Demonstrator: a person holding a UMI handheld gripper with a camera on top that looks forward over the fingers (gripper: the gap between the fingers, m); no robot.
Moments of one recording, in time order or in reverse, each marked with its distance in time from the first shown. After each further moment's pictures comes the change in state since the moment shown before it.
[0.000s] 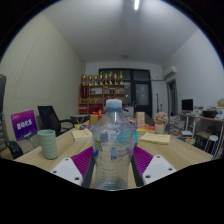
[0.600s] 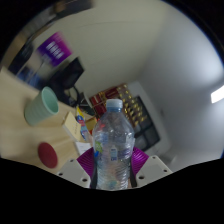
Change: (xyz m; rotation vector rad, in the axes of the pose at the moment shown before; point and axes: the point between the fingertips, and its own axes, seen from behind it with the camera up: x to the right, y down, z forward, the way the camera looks) arm -0.082 -0.114 0.065 0.173 -0.008 -1.096
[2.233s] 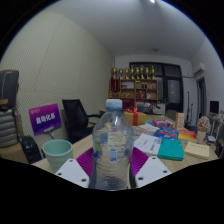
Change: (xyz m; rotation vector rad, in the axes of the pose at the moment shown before) arm -0.141 -0.009 0.051 -0.043 -0.321 1.059
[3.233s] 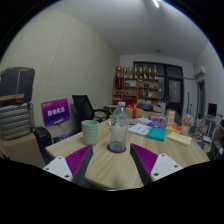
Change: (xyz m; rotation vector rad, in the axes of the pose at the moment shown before) arm -0.018 0.008 -0.240 -0.053 -0.030 -0.043
